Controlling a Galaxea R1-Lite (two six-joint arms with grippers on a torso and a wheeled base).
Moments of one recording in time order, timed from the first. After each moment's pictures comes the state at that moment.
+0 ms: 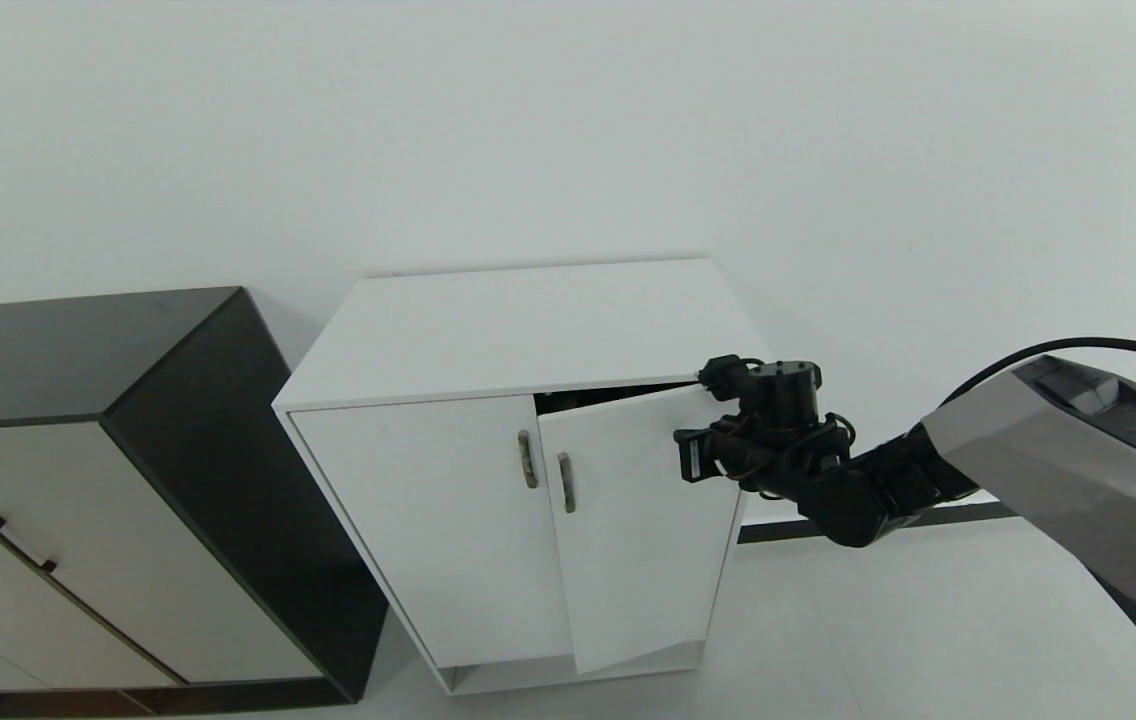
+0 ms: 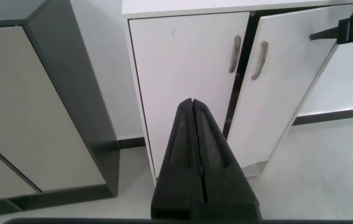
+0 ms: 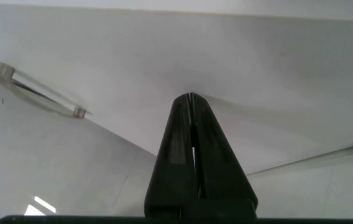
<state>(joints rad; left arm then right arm) 0.00 0.00 0.00 0.00 -0.02 0.02 0.51 2.32 -1.36 -0.66 0.05 0.08</state>
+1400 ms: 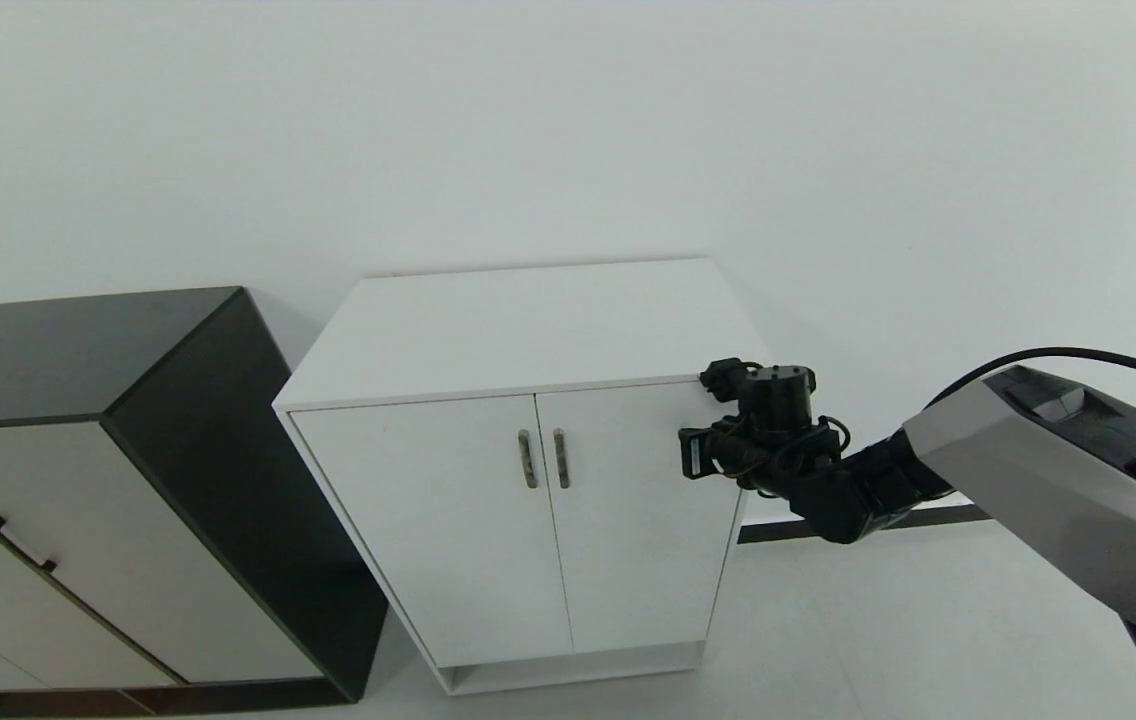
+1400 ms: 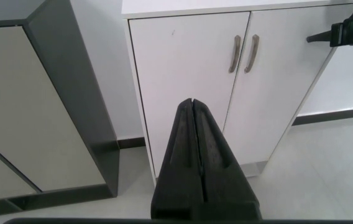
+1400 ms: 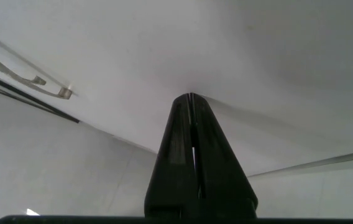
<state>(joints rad) 0.00 0.00 0.00 0.00 -0.02 0.02 0.48 2.39 -1.42 -0.66 0.01 0.09</state>
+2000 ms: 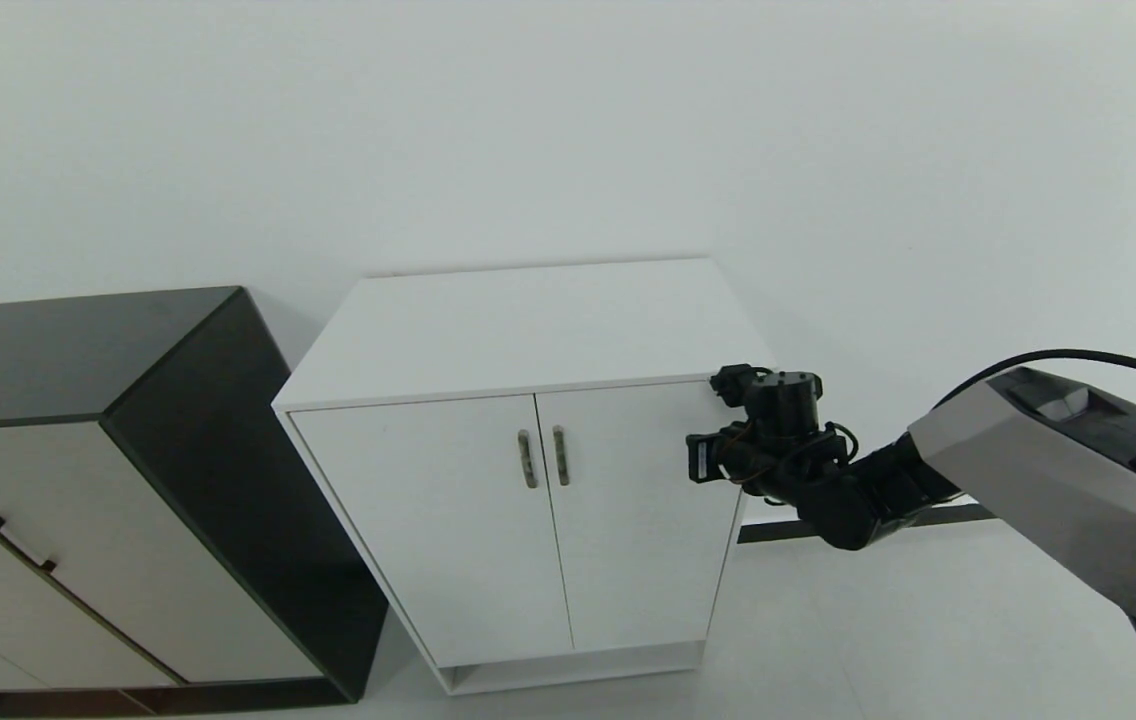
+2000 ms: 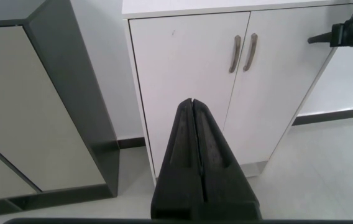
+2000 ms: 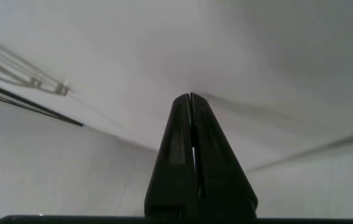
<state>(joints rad) 0.00 0.00 0.00 0.00 -0.02 0.02 0.48 2.37 -1.37 -0.68 0.01 0.14</state>
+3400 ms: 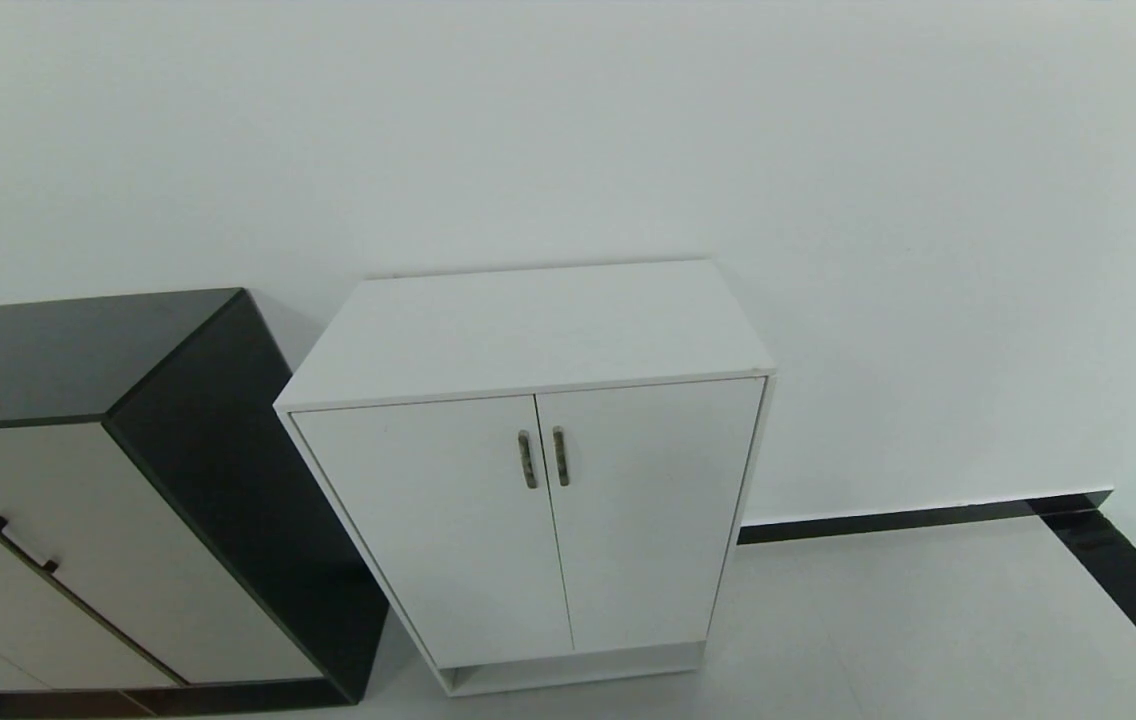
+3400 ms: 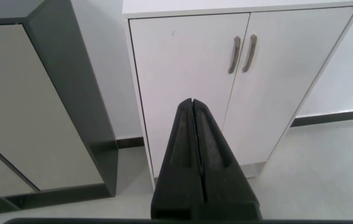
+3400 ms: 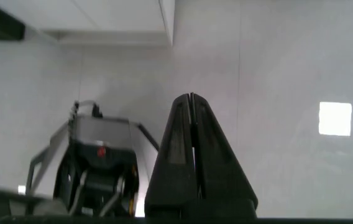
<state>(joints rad) 0.00 0.00 0.00 0.00 -0.02 0.00 0.19 1.02 0.00 -0.38 -0.02 0.02</state>
